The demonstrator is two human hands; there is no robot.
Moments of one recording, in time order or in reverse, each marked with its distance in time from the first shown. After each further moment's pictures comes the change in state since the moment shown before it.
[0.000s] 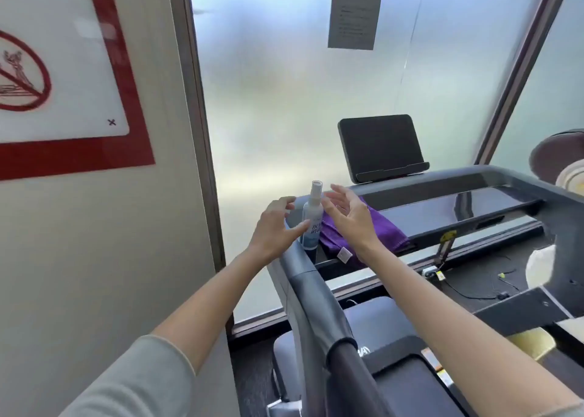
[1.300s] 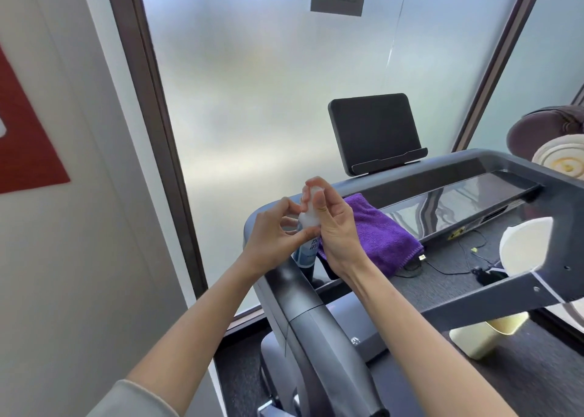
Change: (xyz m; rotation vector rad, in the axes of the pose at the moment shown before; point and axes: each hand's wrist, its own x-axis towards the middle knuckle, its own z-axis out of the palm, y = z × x) left_hand 0.044 -0.026 0.021 -0.435 -0.087 0.118; right_hand 0.026 0.002 0.047 0.777 -0.061 0.004
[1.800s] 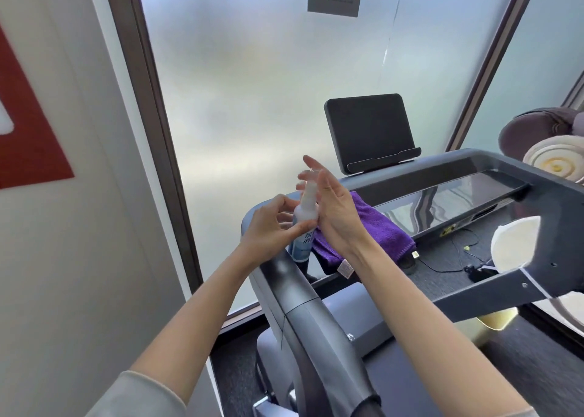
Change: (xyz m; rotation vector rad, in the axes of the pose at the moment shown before) left_hand 0.002 0.000 -0.002 -0.011 -0.025 -0.064; right_hand 0.013 -0.021 -0.004 0.029 -0.037 0.101
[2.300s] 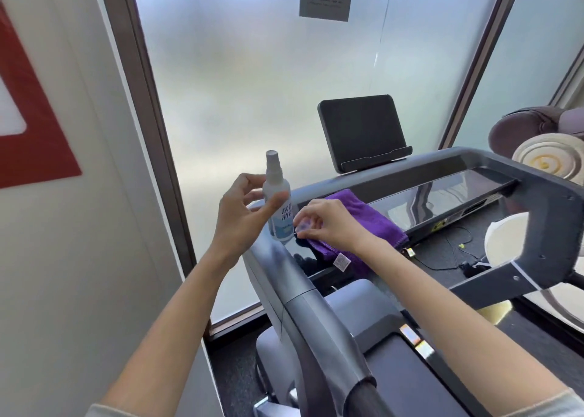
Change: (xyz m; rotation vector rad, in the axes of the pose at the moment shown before) left_hand -0.021 0.040 -0.029 -0.153 0.214 0.018; right_hand -0.002 0.005 -0.039 -1.359 -0.289 -0.080
